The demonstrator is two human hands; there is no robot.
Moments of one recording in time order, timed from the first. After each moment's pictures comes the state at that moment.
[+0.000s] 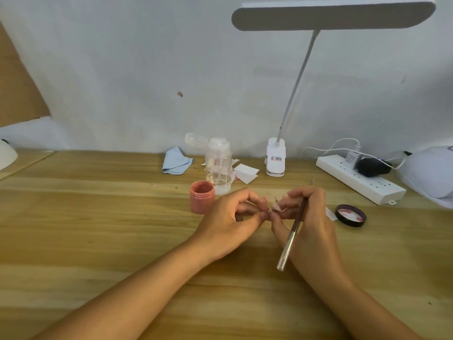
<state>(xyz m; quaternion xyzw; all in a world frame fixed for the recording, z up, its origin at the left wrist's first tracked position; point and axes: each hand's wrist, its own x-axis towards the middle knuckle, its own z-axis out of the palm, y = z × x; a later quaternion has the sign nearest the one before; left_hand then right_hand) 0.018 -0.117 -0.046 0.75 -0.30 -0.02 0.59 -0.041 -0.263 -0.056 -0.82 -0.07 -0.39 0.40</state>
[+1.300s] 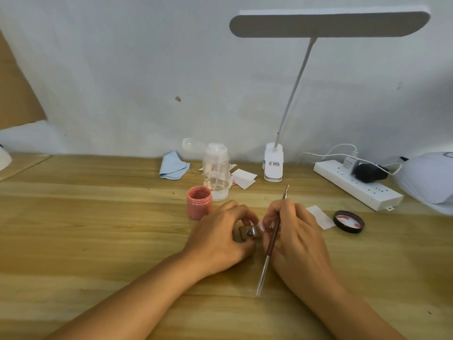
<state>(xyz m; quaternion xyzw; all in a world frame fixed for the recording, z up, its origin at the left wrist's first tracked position) 0.024 -0.110 -0.057 0.89 -0.30 0.07 0.35 -0.043 -0.258 -0.049 -0.91 -0.11 -0.37 0.18</state>
